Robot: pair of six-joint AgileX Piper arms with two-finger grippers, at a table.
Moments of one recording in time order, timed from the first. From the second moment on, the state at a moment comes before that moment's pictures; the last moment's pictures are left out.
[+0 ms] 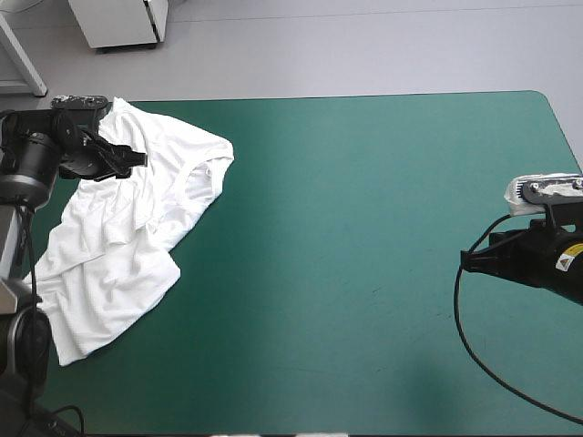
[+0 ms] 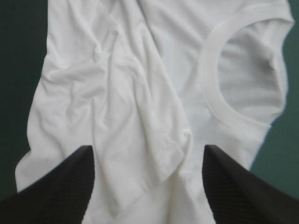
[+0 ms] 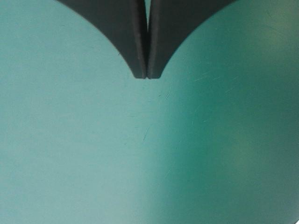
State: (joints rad) left arm 0.06 1.66 -1.65 0.03 1.06 0.06; right arm 0.12 0.87 -1.18 0.09 1.11 0.01
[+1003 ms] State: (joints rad) left arm 0.07 2.08 -1.71 -0.10 0.95 0.23; right arm 0.12 1.01 -1.18 0.13 1.08 -0.02
